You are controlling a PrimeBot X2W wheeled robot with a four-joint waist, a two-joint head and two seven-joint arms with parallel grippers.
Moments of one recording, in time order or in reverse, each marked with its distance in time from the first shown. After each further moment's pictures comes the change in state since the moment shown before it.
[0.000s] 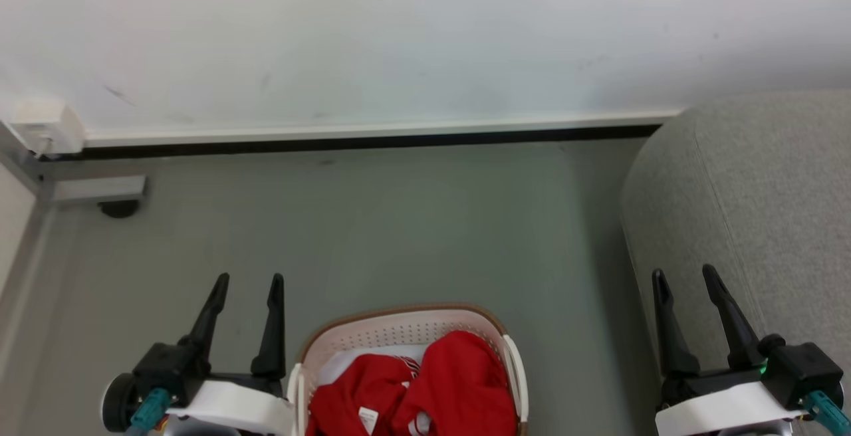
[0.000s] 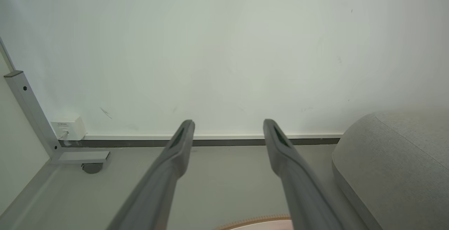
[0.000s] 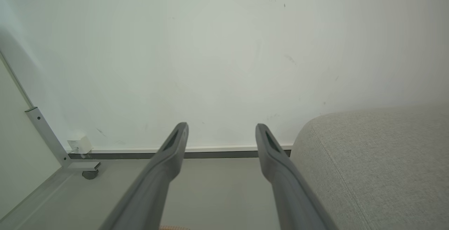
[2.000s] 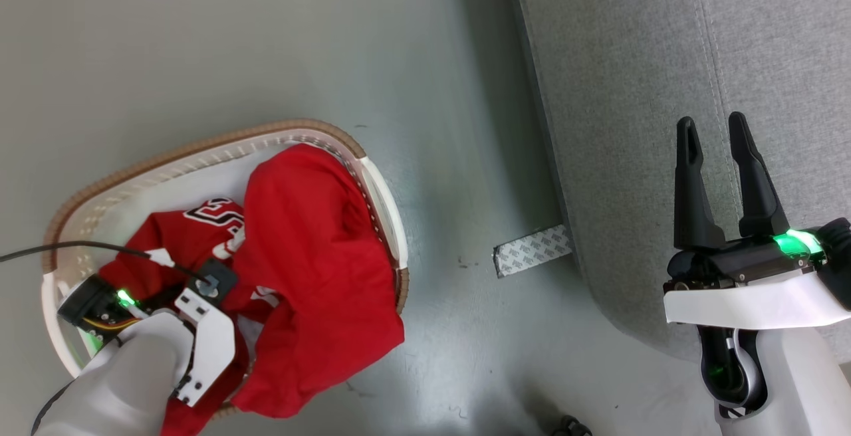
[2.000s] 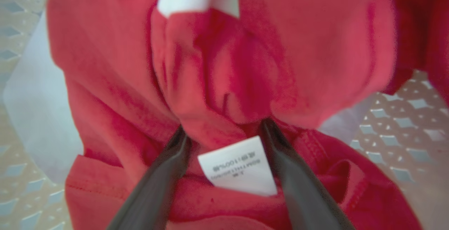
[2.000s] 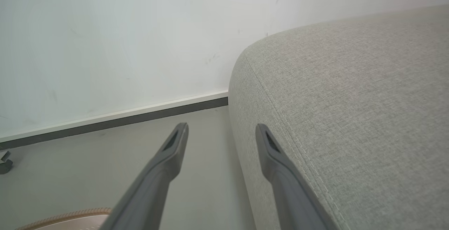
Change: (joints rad) left arm -0.675 0.258 -0.556 1.095 0.249 -0.053 0.224; right arm -0.253 -0.002 0.041 -0.147 0.198 0.000 -0.002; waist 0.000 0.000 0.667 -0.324
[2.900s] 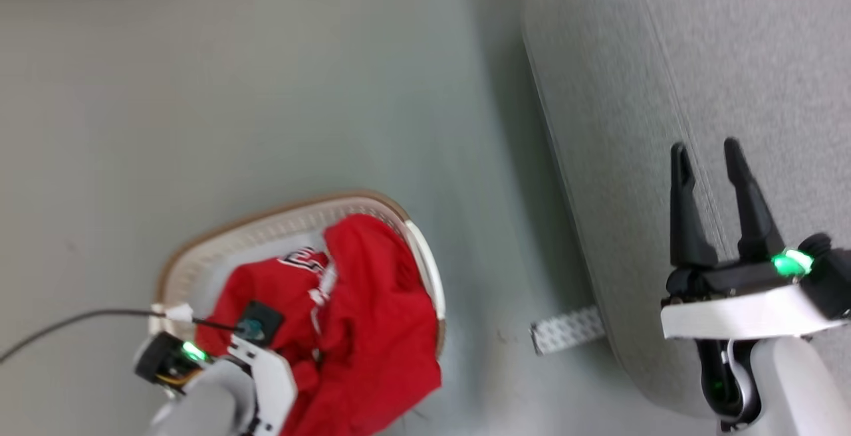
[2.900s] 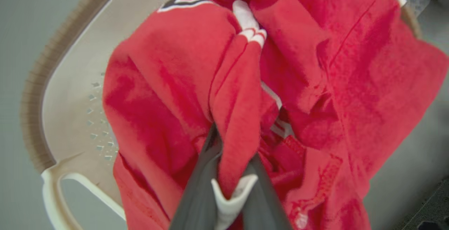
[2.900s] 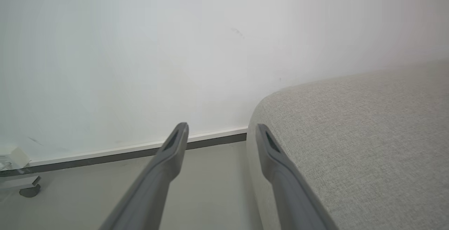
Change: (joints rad) left arm 0.104 -0.127 0.005 0.005 -0.200 0.006 -0.157; right arm 0.020 0.001 -0.018 0.063 -0.064 0.000 0.000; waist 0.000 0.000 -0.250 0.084
